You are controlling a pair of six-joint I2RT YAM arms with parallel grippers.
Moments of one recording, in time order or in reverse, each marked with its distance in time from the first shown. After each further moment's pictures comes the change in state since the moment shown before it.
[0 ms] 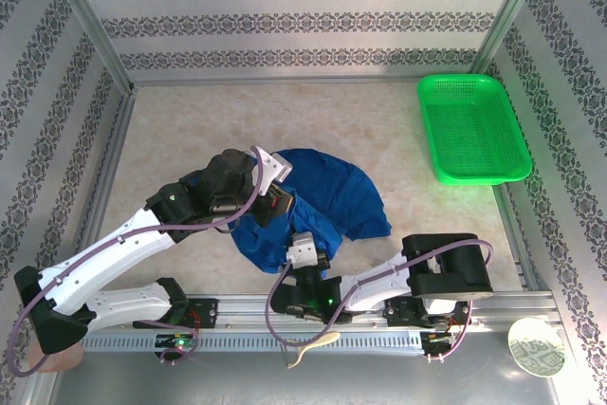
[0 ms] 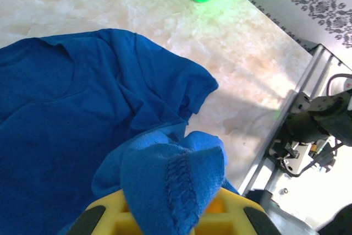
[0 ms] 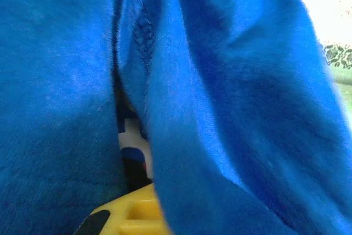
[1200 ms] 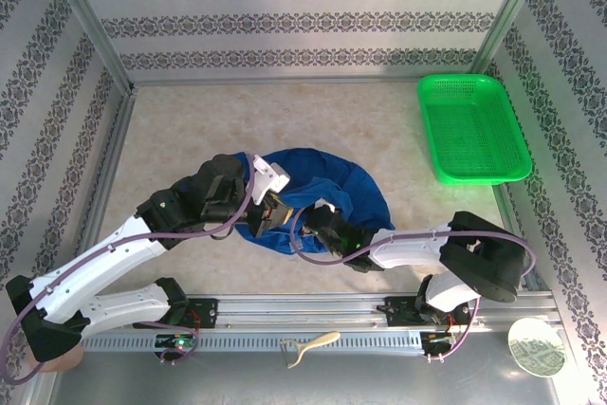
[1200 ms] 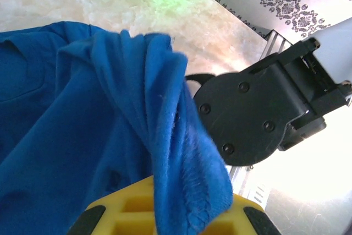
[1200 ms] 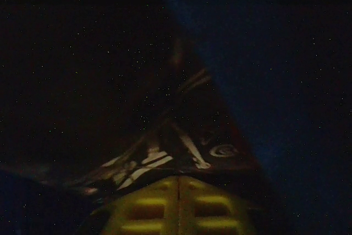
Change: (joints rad) left arm 0.000 -0.065 -0.043 0.001 0.132 0.030; right arm -0.498 -0.213 -0.114 0.087 -0.883 0.046
